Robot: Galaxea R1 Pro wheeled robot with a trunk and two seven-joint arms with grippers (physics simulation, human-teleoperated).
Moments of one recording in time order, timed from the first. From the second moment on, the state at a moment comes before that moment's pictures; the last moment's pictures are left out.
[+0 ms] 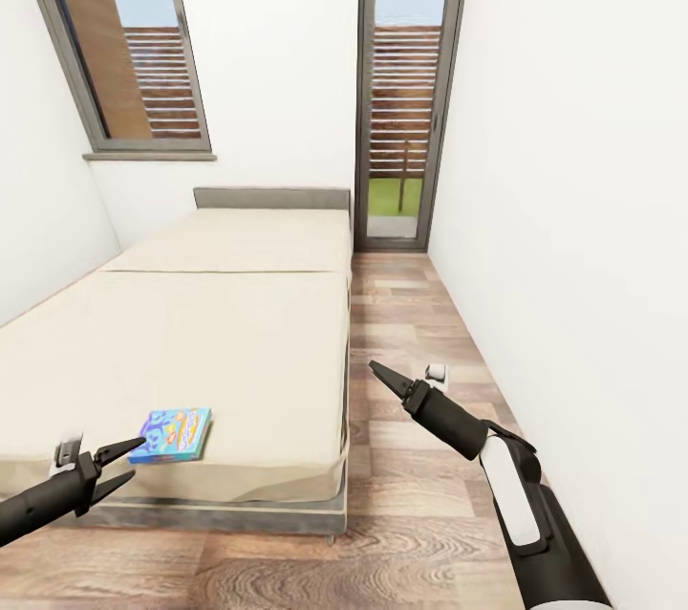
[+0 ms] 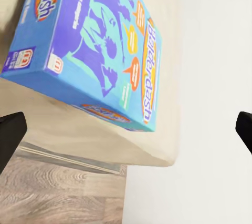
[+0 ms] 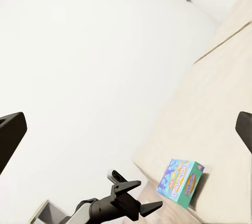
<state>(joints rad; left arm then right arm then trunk) -0.36 0.39 0.57 -0.89 0.38 1.02 -1.01 -0.40 0.09 -0.09 -1.31 -0.67 0.70 0.87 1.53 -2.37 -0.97</state>
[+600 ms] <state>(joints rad) -0.36 0.39 0.57 -0.89 0.38 1.02 -1.01 -0.40 0.09 -0.09 -1.31 -0.67 0.70 0.87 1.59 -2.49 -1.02</state>
